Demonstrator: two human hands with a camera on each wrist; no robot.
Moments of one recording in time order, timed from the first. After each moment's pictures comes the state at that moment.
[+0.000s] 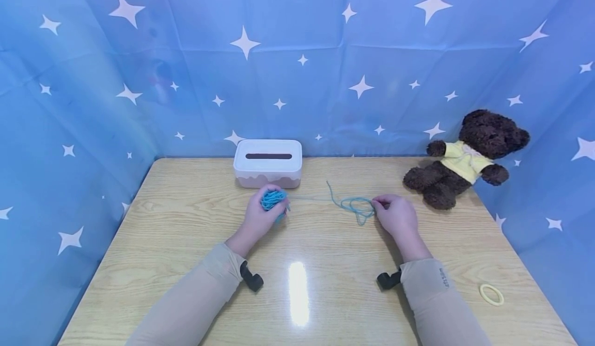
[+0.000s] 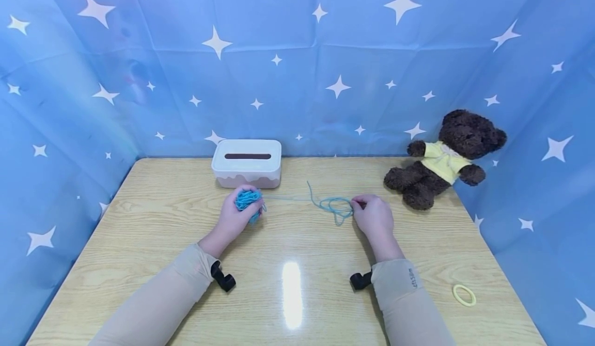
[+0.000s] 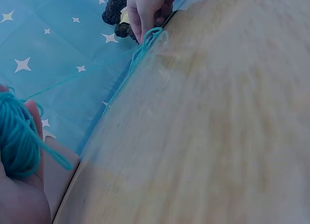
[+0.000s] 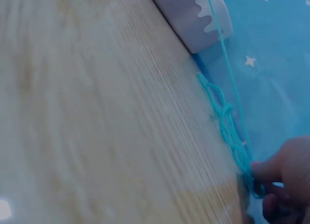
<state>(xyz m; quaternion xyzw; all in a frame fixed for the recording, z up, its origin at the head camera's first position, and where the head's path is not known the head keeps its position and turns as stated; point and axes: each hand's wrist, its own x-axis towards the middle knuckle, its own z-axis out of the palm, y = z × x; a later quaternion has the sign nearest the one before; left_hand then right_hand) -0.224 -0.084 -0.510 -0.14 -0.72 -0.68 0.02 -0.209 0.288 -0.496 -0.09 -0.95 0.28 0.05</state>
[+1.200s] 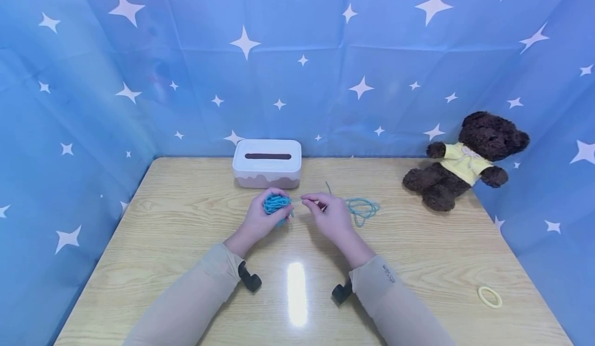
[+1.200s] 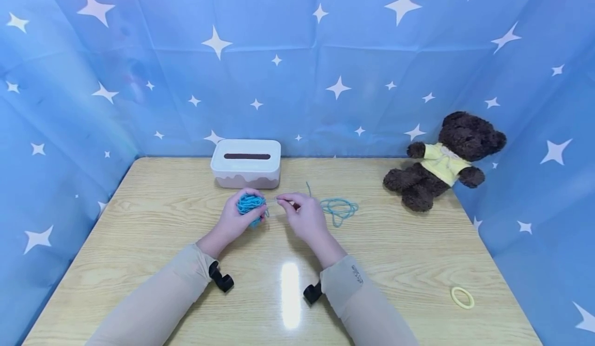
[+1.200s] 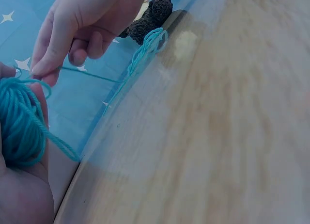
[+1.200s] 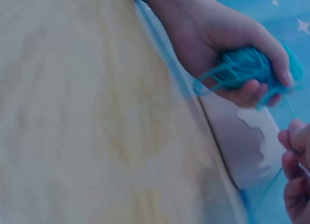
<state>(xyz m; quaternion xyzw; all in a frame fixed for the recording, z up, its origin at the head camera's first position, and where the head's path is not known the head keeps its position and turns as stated) -0.221 -0.083 -0.509 -0.17 -0.70 -0.69 -0.02 -0.204 0.137 -0.483 0.11 -0.89 0.43 0.12</state>
